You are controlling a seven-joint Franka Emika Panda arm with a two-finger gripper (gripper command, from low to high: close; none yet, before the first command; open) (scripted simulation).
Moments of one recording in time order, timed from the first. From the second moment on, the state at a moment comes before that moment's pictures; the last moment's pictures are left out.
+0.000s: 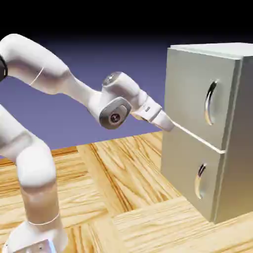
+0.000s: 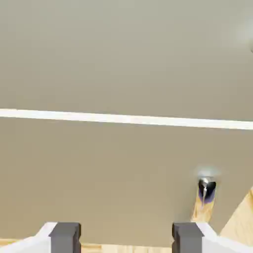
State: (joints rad) arm 0.05 -0.59 -0.05 -2.79 -0.12 3.03 0.82
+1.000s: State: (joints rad) arm 0.51 -0.79 -0.56 -2.60 -1.42 2.93 1.76
